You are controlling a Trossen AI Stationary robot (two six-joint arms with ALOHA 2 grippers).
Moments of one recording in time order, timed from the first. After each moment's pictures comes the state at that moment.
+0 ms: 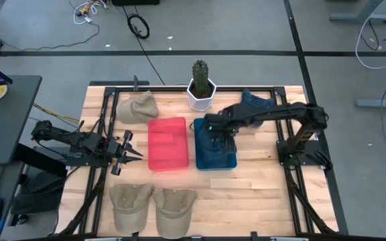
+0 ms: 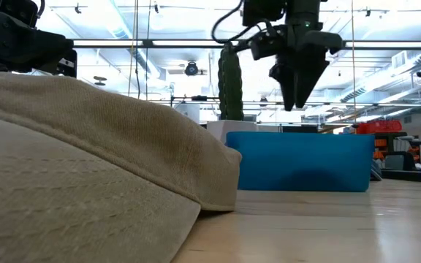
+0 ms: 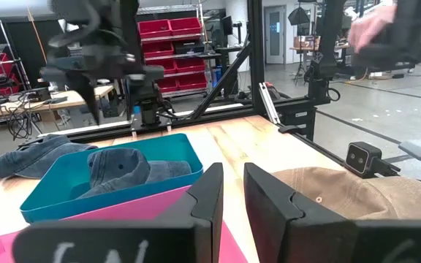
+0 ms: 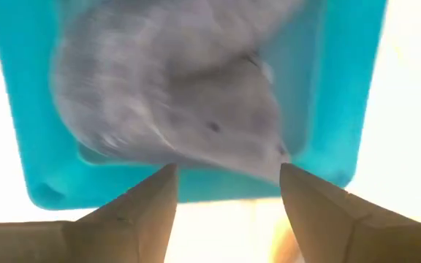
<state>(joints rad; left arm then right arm) -0.31 0.03 0.01 0.06 -0.09 0.08 -0.09 1.71 1.47 -1.22 0.08 -0.15</state>
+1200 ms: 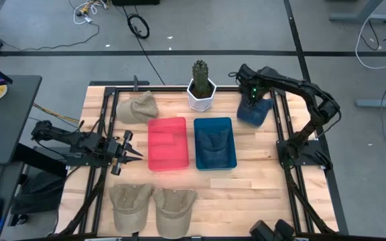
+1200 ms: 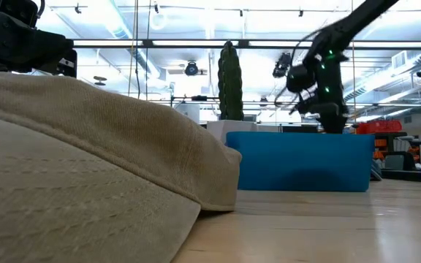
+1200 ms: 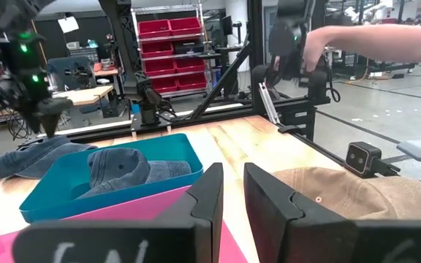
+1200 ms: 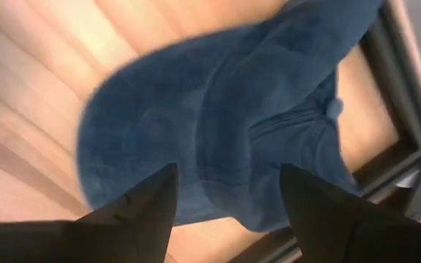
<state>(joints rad) -0.31 0.03 0.01 0.06 -0.09 0.08 -0.83 1.63 1.17 -1.07 0.14 -0.19</state>
